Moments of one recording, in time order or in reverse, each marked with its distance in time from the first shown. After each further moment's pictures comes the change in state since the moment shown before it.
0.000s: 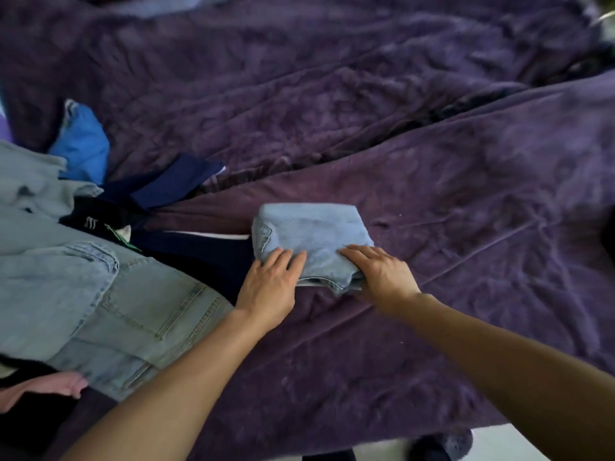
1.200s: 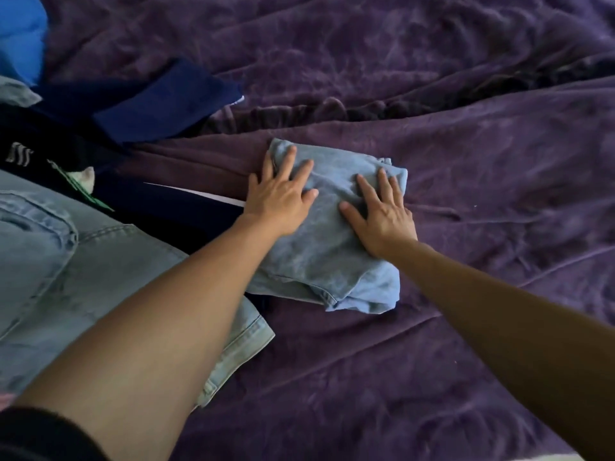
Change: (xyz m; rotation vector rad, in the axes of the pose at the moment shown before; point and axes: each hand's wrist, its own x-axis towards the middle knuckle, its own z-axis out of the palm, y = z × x) left_hand 0.136 -0.139 0.093 -0.339 -0.158 -0.208; right_hand 0.170 -0.037 0.076 0.040 -0.015 0.327
